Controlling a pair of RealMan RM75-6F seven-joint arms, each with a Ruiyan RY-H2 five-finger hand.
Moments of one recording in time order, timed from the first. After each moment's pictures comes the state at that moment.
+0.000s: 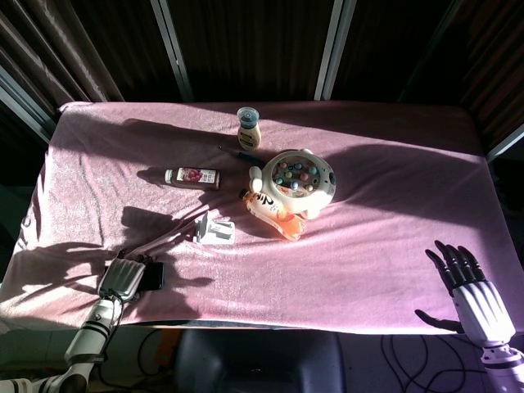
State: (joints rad) left arm -0.57 -1.38 0.03 -1.69 0.88 1.07 0.76; right arm 0.04 -1.09 -0.03 -1.59 -1.72 1.57 0.01
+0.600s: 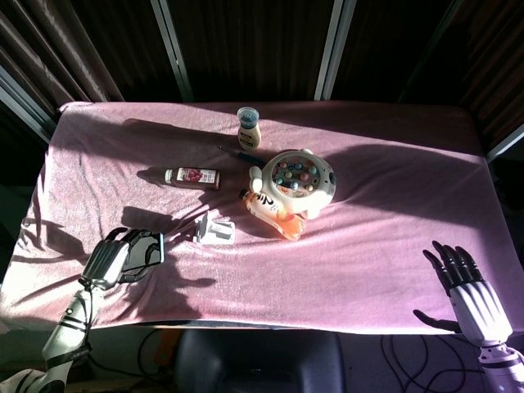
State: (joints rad) left arm -0.48 -1.30 -0.04 -1.63 1.29 1.19 0.03; right arm 0.05 -1.10 -0.03 -1.60 -1.72 1.56 -0.01
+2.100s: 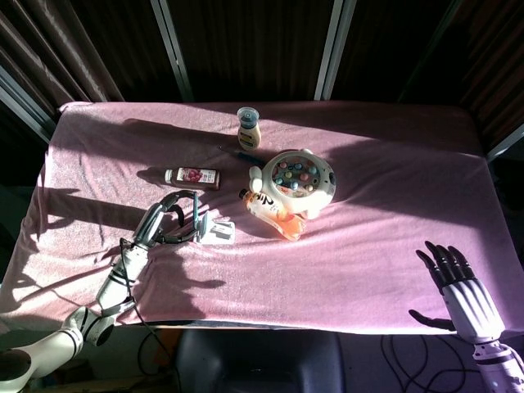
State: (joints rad) left arm -0.69 -1.76 -0.14 -0.82 1.55 1.23 -1.04; right arm 0.07 -1.10 -0.04 -1.60 -1.71 1.52 -0.03
